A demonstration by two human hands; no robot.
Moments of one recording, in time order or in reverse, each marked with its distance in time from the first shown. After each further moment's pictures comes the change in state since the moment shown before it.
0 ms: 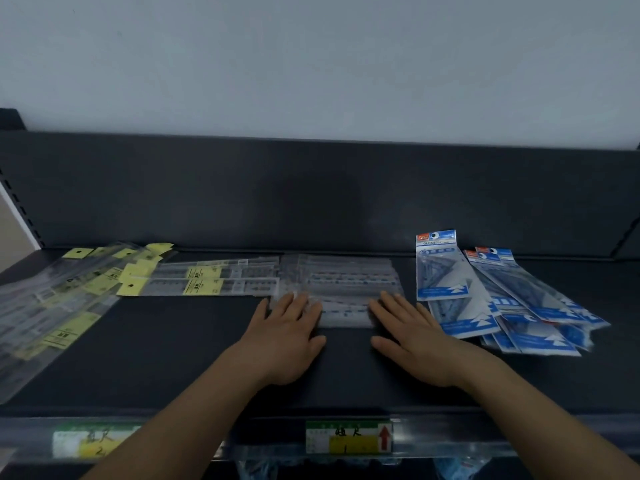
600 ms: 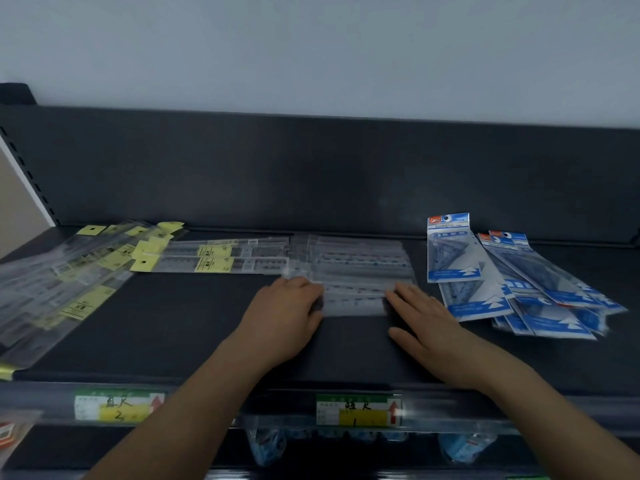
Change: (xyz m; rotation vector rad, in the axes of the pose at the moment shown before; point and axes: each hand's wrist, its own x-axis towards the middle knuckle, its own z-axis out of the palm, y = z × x) left_hand -0.013 -0.003 0.002 -0.107 0.385 0.042; right_hand -0.025 -0.008 0.005 0.079 0.079 0.010
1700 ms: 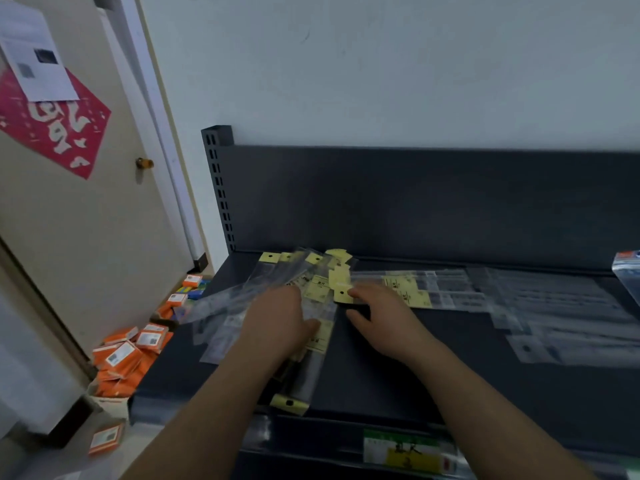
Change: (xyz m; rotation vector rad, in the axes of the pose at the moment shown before) left_hand -0.083 -0.277 -0.080 0.006 -0.016 -0.432; right_hand 0.173 -0.330 0.030 0.221 0.289 -0.155
